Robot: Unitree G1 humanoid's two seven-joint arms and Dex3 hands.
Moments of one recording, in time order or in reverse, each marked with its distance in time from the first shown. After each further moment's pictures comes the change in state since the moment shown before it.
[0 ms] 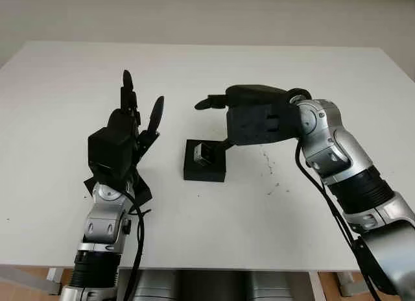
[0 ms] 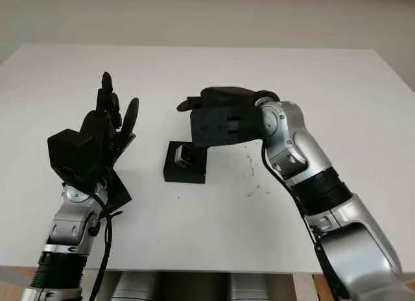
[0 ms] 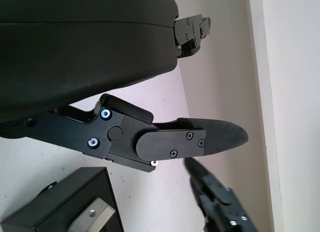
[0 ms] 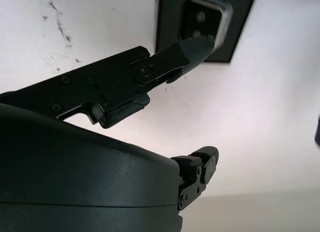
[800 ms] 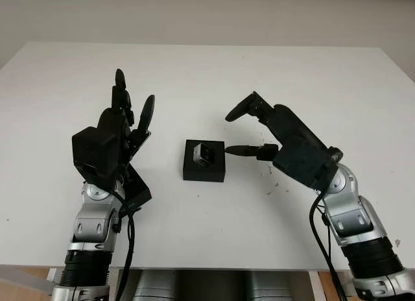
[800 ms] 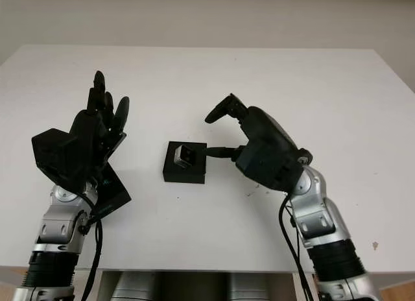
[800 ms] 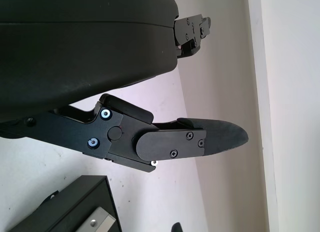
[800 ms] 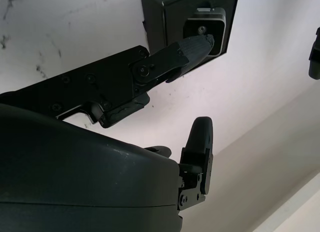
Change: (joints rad) left arm 0.000 0.039 0.042 0.015 -0.046 -0.011 -0.058; right arm 0.488 0.078 -0.173 -0.133 0.176 -0.214 -0.415
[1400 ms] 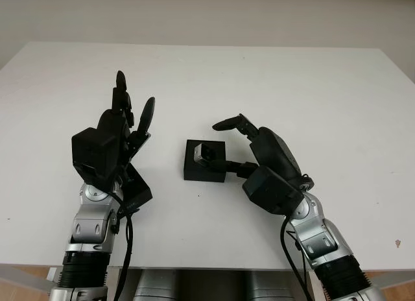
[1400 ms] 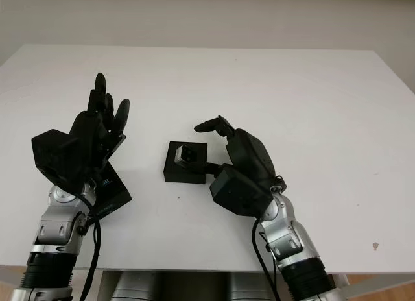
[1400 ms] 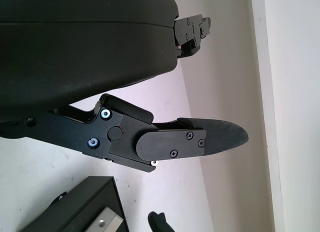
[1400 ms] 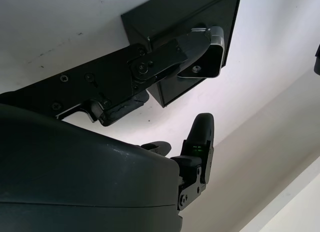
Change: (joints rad) left arm 0.008 0.011 0.001 -0.002 0.003 0.010 -0.016; right arm 0.038 0.129 0.090 0.139 -0.129 -0.099 -0.275
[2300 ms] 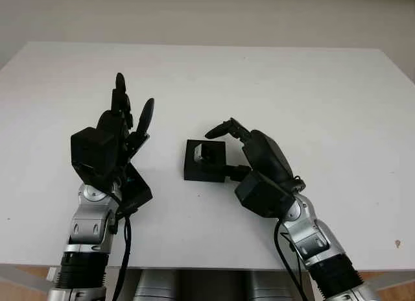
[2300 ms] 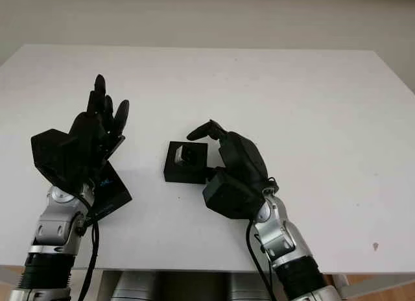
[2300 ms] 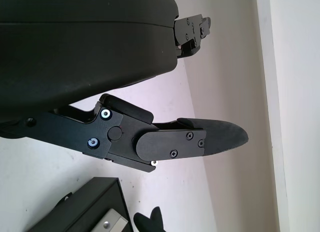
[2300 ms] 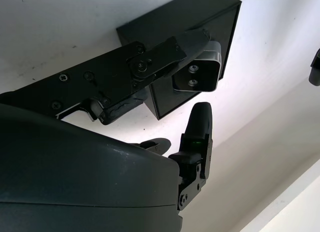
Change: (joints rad) left arm 0.008 0.007 0.001 -0.006 0.000 0.018 -0.004; right arm -0.006 0.014 0.025 0.042 -0.033 -0.032 -0.025
